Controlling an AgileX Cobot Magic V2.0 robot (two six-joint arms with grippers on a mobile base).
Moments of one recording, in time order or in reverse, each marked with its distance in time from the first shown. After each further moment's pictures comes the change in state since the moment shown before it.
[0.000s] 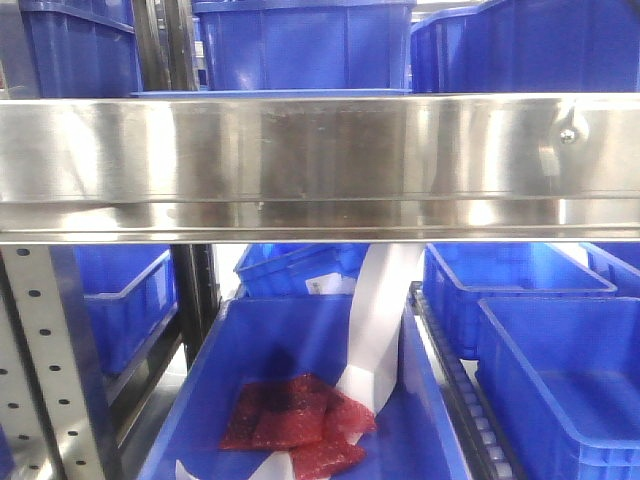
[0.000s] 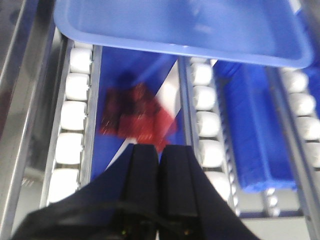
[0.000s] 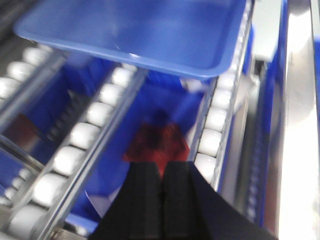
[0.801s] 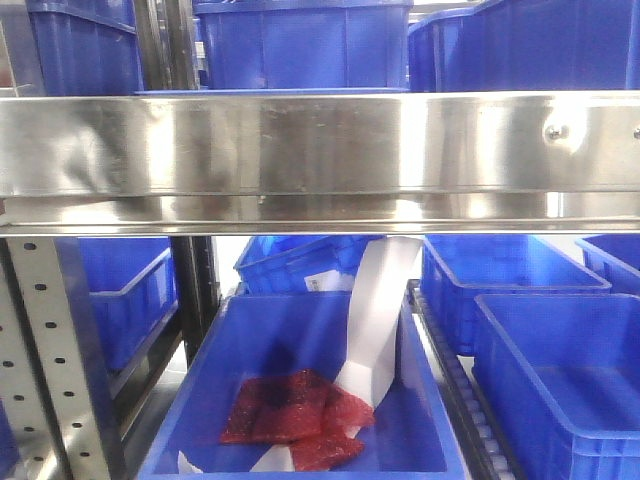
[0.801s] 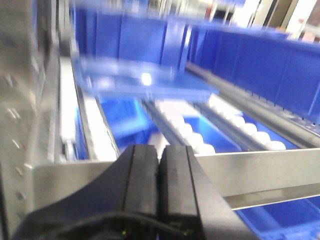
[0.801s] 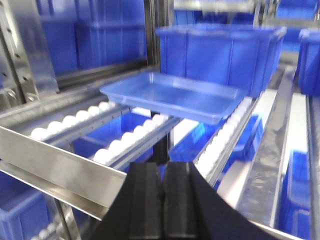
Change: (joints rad) left arm -0.004 -1.077 1.173 0.196 -0.774 0.021; right arm 0.000 -0.774 0.761 -0.090 -0.485 -0.002
